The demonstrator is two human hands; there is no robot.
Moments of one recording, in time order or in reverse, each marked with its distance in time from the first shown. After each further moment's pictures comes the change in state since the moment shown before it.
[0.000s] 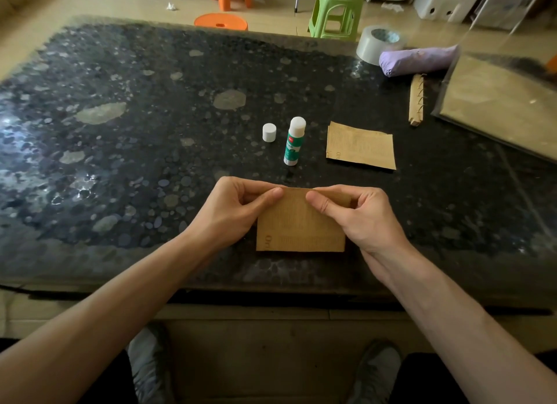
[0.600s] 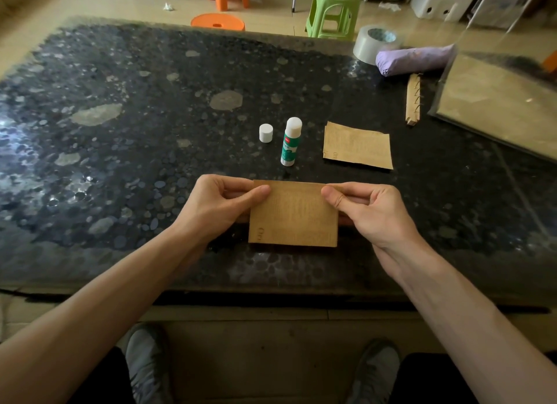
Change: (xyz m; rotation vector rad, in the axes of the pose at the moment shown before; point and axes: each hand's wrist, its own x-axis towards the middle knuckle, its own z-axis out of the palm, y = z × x) left_hand 0.002 0.000 -0.010 -0.129 0.091 -0.137; right_hand 0.005 -0.001 -0.016 0.068 0.075 0.050
